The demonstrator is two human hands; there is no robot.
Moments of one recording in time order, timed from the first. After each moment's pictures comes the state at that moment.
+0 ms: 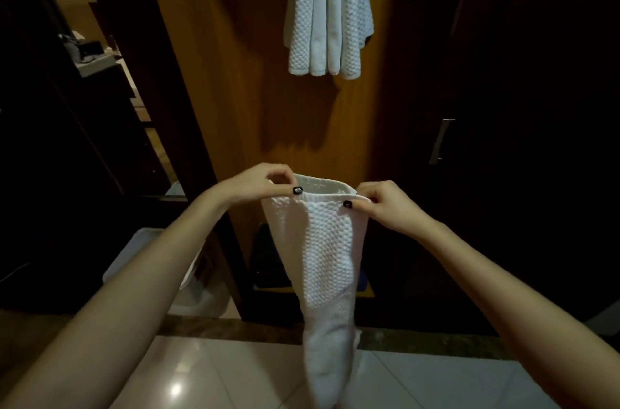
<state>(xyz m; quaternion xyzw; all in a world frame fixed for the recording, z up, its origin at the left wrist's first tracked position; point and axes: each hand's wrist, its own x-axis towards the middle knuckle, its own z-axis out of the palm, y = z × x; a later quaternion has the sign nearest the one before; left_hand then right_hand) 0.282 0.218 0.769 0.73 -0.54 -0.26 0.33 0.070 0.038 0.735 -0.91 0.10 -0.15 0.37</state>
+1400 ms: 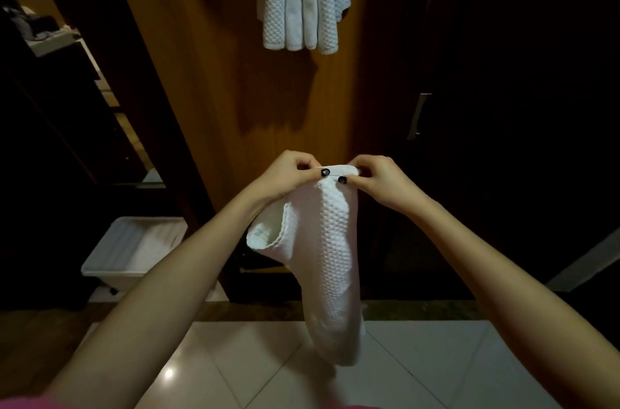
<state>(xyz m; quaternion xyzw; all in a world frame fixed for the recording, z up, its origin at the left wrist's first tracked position) 0.212 0.171 0.739 0.69 -0.50 -0.25 0.45 0.044 0.045 0.745 -0.90 0.19 -0.19 0.33</state>
